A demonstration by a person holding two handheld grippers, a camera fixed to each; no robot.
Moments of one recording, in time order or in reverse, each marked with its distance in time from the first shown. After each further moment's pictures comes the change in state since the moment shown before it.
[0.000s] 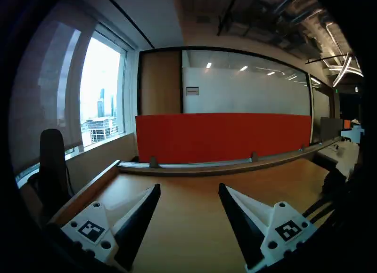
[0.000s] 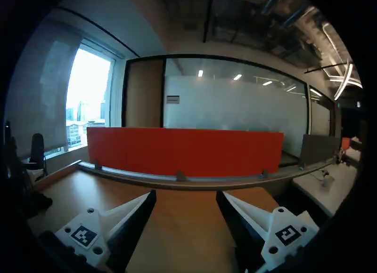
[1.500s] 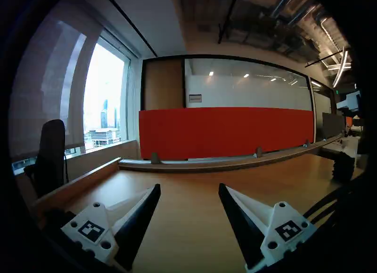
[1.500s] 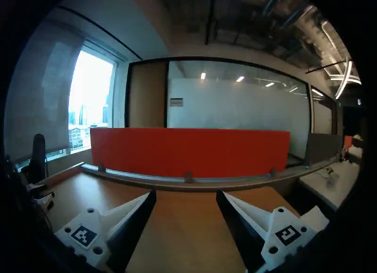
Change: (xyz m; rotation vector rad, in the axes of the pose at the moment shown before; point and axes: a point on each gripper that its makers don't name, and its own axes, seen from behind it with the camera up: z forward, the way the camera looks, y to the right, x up) left arm -0.098 -0.005 0.013 0.027 0.092 0.012; right arm -0.019 -0.036 0.022 0.017 0.038 0.013
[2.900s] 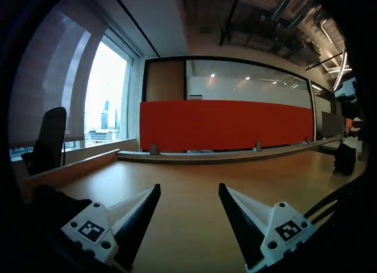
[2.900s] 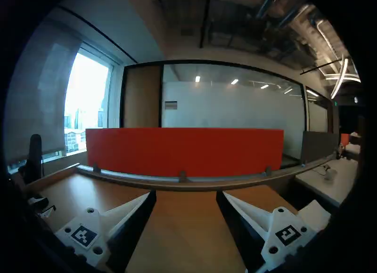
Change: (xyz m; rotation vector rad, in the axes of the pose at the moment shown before) left arm -0.062 0.005 -0.009 0.002 0.027 -0.024; right arm -0.023 0.017 -0.008 -0.045 0.027 0.010
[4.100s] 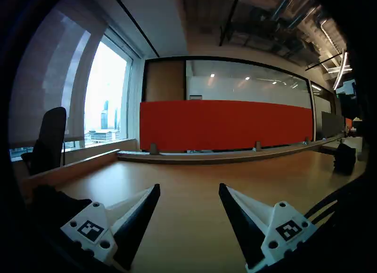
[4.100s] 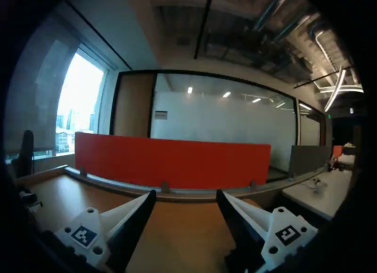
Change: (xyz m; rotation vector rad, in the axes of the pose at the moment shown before) left arm -0.005 0.002 -0.001 -0.001 0.002 -0.001; right arm 0.026 0.052 -0.001 -0.071 0.087 -0.048
